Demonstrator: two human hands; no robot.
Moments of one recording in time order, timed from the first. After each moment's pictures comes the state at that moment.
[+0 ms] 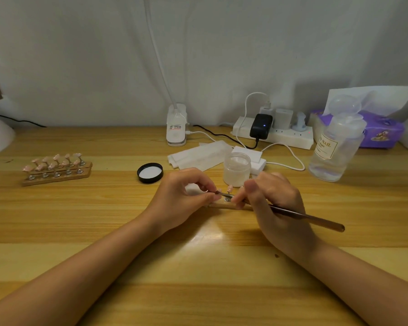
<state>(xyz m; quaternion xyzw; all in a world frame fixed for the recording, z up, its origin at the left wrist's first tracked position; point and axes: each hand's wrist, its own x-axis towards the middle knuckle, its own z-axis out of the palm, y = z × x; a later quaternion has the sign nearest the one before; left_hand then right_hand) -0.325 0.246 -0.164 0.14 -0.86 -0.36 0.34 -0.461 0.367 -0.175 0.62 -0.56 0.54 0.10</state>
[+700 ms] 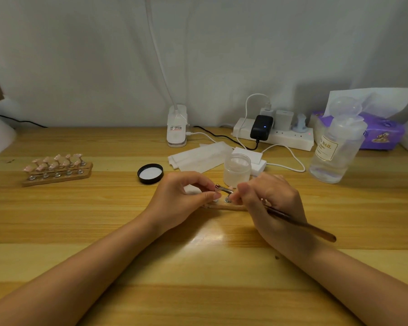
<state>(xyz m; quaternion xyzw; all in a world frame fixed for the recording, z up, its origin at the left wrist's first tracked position) -0.326 0.245 -0.165 0.17 -0.84 -0.40 0.33 -0.462 0.363 -0.176 0.63 -0.55 0.53 0.14</state>
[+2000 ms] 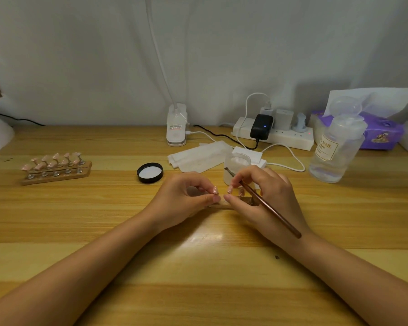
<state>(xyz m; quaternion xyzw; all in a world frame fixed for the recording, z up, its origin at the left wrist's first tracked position) -0.327 0.244 -0.165 0.18 -0.84 -0.44 0.26 -0.463 0.361 -0.167 0.59 -0.70 0.41 0.06</state>
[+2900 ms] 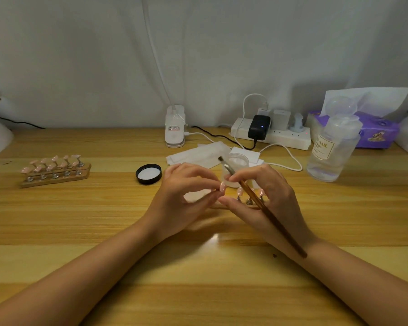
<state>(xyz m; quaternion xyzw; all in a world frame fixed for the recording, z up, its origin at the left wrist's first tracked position) -0.325 0.250 -0.167 0.06 -0.89 -0.20 0.40 -0.459 0.364 -0.166 0.64 -0.57 0.49 0.15</state>
